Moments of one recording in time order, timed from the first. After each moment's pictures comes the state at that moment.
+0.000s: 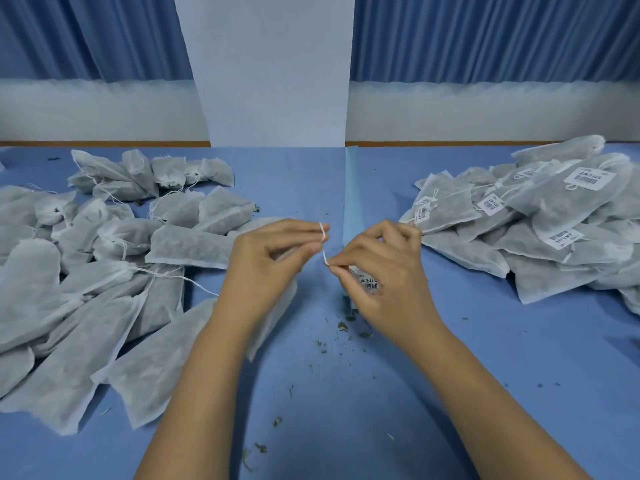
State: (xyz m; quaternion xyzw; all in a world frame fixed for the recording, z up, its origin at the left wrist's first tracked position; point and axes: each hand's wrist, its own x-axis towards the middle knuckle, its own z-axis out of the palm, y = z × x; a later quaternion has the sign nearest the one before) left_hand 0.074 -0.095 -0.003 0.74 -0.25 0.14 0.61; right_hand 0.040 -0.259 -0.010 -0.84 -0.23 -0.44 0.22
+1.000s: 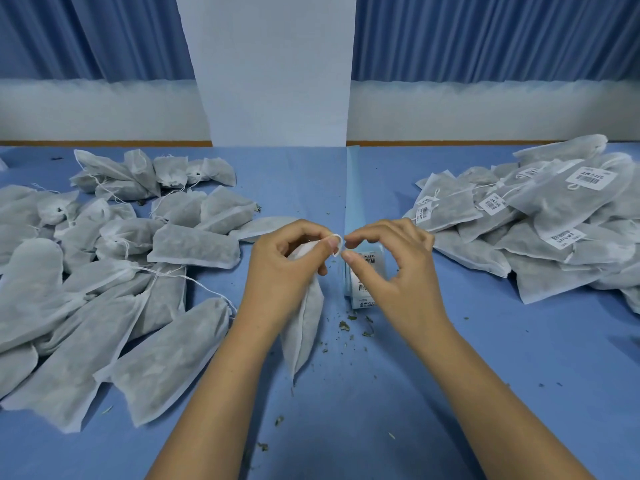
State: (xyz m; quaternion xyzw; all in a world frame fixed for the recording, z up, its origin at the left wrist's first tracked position) left_hand 0.063 -0.116 -0.001 0.70 -0.21 0.12 0.67; right_hand 0.035 -0.261 -0.006 -0.83 -0.15 -0.36 0.39
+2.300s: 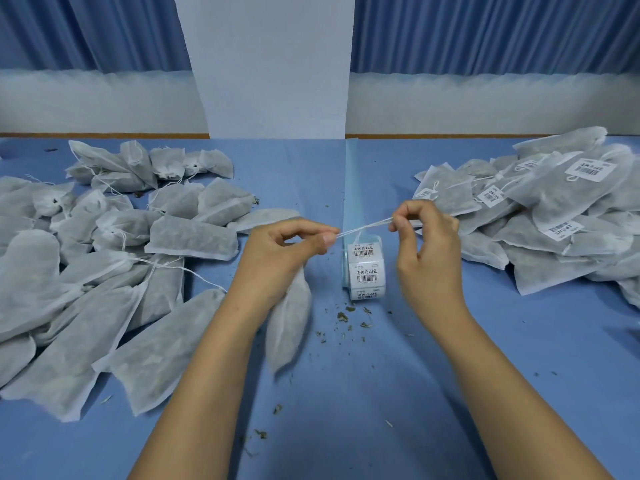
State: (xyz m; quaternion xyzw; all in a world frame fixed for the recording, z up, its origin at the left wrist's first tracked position) left_hand 0.066 -0.107 0.004 0.71 -0.17 0.03 0.69; right_hand 0.044 -0.280 -0.010 -0.82 -0.04 -0.38 0.42
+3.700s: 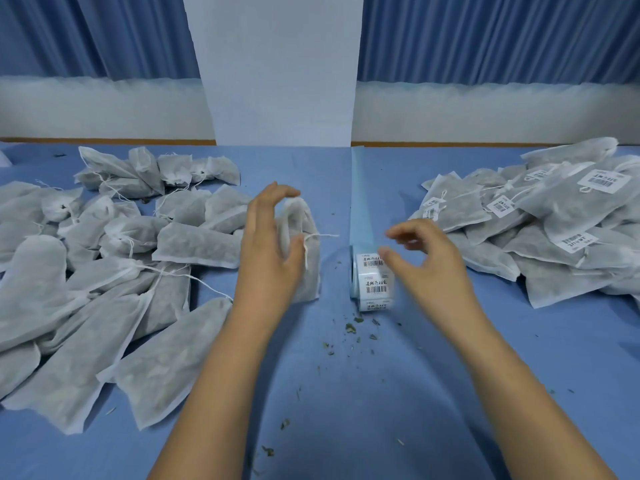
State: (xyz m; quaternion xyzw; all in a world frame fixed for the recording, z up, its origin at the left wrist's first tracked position) left_hand 0.078 -0.101 -0.005 0.78 -0.19 0.30 0.51; right_hand 0.044 -0.284 -0.004 -0.84 -0.03 -0.24 0.49
